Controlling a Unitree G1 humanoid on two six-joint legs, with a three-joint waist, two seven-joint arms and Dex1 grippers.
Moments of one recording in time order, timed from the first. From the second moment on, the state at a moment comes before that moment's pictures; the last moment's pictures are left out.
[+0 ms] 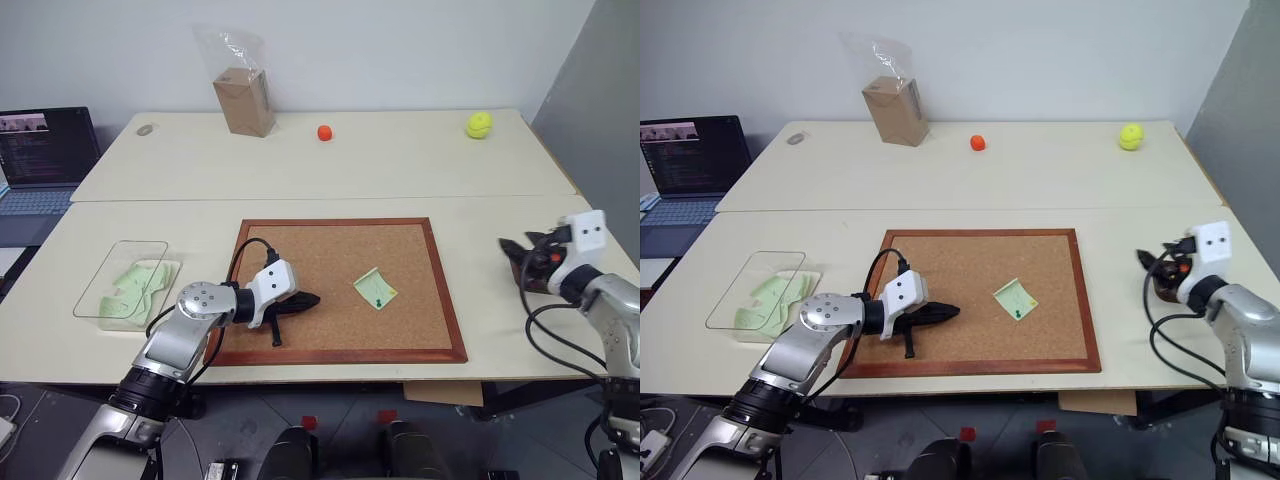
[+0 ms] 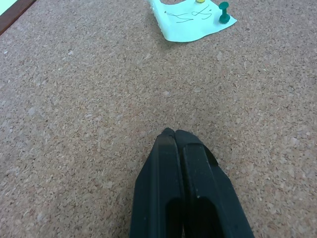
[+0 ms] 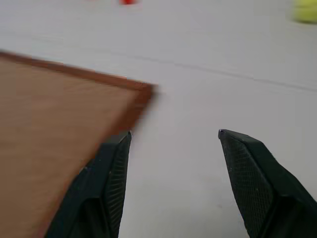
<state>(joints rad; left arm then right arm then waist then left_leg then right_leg) -0.36 0.62 -0.25 0.09 -0.14 0.19 -1.02 -0.21 -0.62 -0.23 -0.16 0.42 0.56 0.70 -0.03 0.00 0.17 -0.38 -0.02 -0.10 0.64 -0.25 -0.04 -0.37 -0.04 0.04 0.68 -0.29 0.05</state>
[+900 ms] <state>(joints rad) -0.37 0.62 -0.25 0.10 -0.14 0.19 -1.02 -0.28 -0.49 0.17 0.00 0.22 0.26 0.84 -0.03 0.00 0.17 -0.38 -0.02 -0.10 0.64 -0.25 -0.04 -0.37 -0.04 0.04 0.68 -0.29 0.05</state>
